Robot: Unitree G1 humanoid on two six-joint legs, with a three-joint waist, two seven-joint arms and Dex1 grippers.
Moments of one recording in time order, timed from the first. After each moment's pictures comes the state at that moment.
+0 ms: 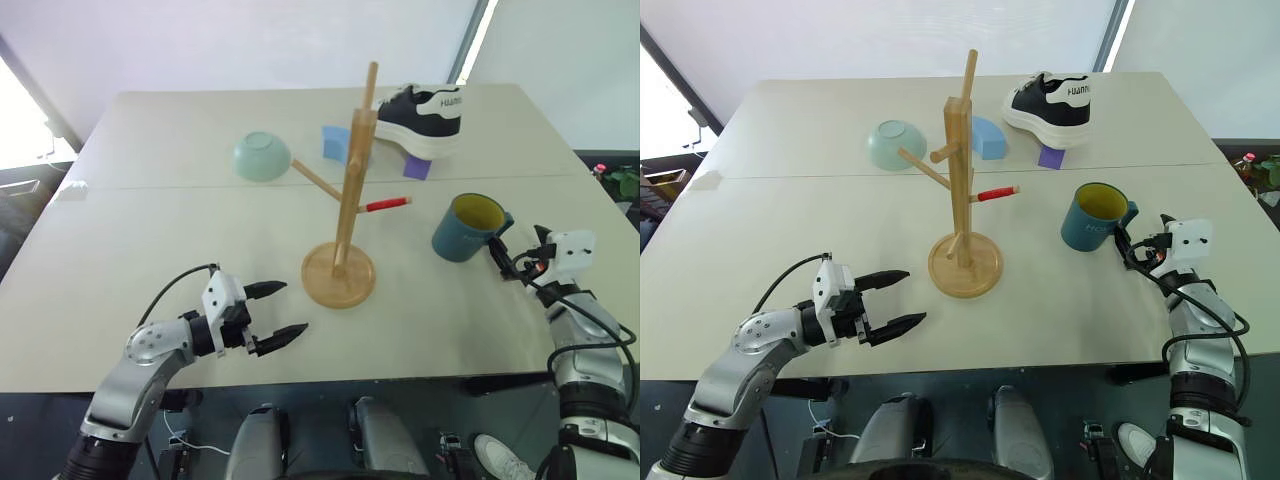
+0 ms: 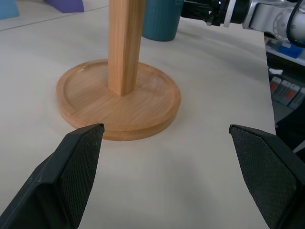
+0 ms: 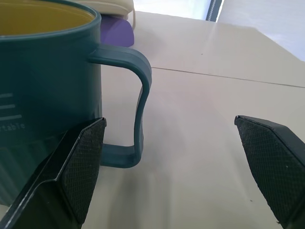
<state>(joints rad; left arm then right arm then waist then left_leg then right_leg) 0.03 0.53 -0.05 -0.33 -0.44 0.28 -0.92 -0.25 -0.54 -0.38 0.44 0.28 -0.13 0.50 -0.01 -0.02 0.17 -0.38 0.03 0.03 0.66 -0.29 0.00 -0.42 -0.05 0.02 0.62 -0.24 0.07</state>
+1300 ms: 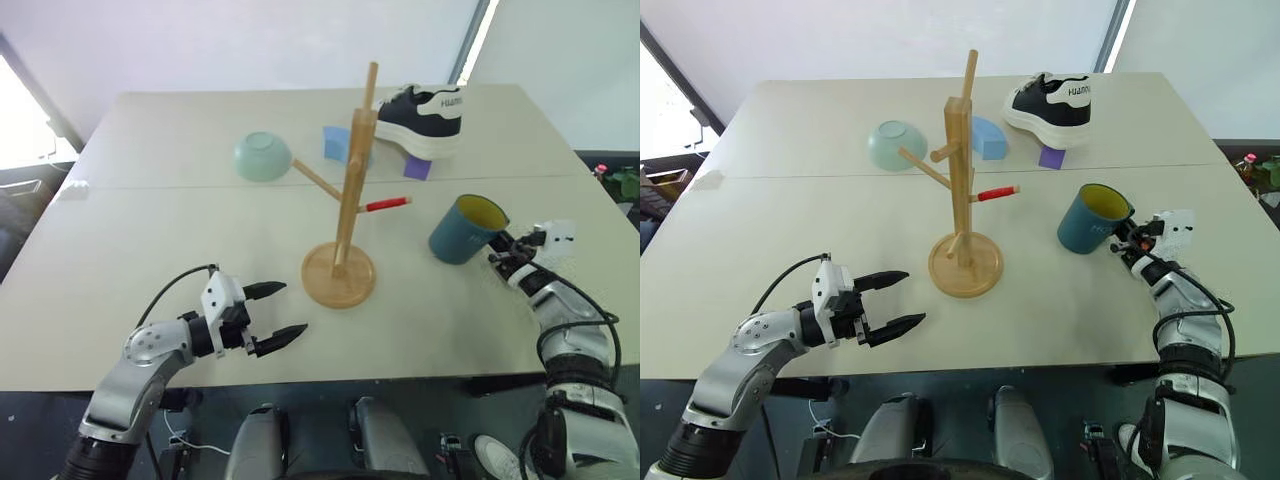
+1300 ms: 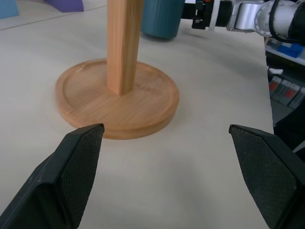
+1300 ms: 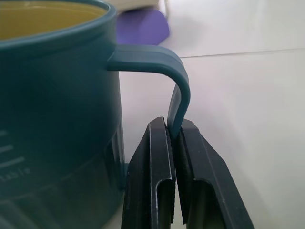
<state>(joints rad) 0.04 0.53 -0.05 -0.33 -0.44 0.28 -0.91 -0.34 -0.53 -0.35 0.55 0.35 -0.06 0.70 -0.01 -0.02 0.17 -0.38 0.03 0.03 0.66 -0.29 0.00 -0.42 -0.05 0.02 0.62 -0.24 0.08</state>
